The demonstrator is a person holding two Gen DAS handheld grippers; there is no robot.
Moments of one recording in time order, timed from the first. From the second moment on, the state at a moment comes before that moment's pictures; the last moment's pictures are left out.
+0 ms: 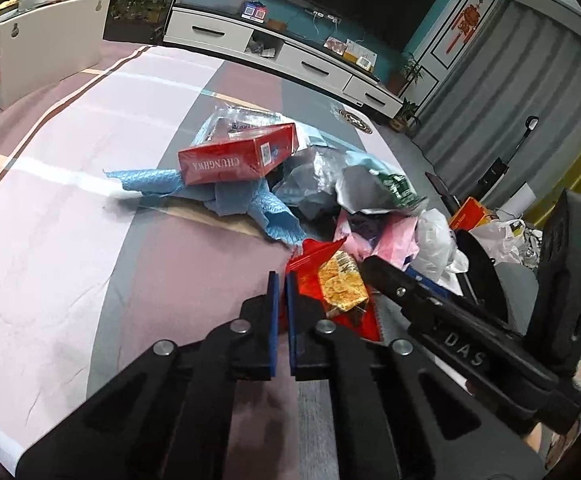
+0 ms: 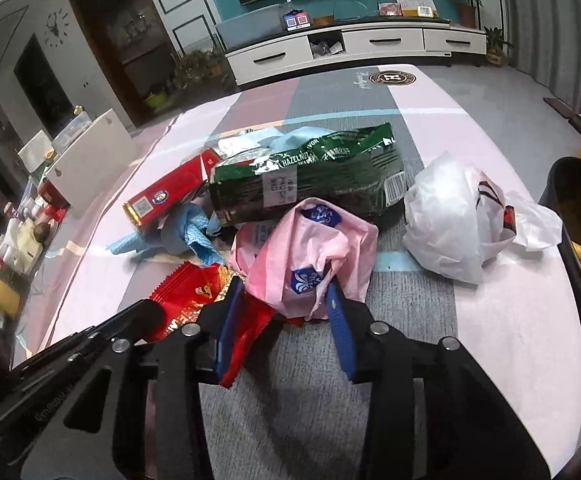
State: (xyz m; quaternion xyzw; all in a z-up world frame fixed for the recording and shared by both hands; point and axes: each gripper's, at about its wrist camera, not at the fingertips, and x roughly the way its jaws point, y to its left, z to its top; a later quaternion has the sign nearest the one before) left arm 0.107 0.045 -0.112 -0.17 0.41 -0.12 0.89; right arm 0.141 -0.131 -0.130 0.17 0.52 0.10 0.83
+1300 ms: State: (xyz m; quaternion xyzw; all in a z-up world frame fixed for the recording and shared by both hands) left arm 0.037 0.068 -0.024 -0.19 0.27 -0.19 0.93; right arm 0.093 -0.173 -0.024 0.23 0.37 0.18 0.88
